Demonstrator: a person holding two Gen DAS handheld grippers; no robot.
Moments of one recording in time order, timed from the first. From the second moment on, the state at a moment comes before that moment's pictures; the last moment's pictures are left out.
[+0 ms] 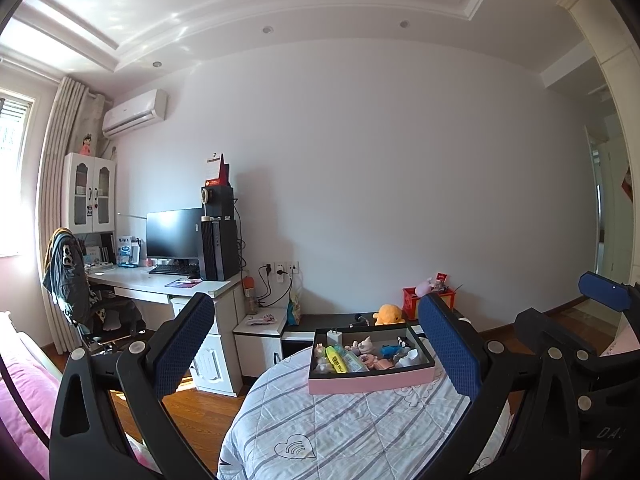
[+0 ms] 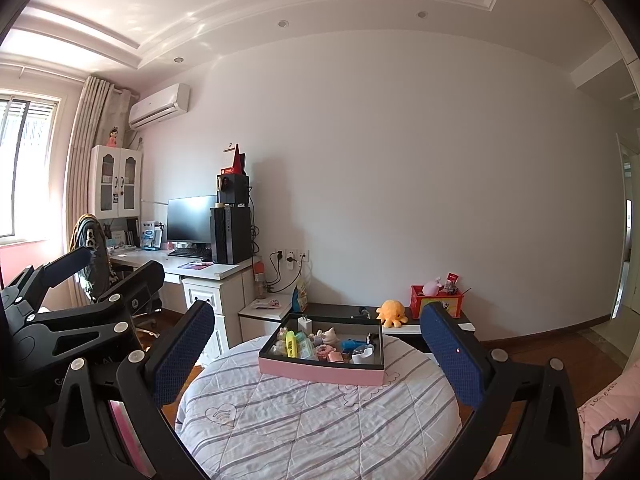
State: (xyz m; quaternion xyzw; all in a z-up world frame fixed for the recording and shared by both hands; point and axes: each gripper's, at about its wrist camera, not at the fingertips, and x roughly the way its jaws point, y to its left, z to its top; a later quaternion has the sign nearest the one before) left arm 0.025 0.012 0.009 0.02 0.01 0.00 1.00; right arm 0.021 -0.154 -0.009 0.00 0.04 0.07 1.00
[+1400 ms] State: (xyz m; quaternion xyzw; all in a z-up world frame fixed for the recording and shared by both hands) left arm 0.023 0.008 0.010 0.02 0.00 0.01 1.00; right arm 0.025 -0.148 -0.011 0.00 0.05 0.07 1.00
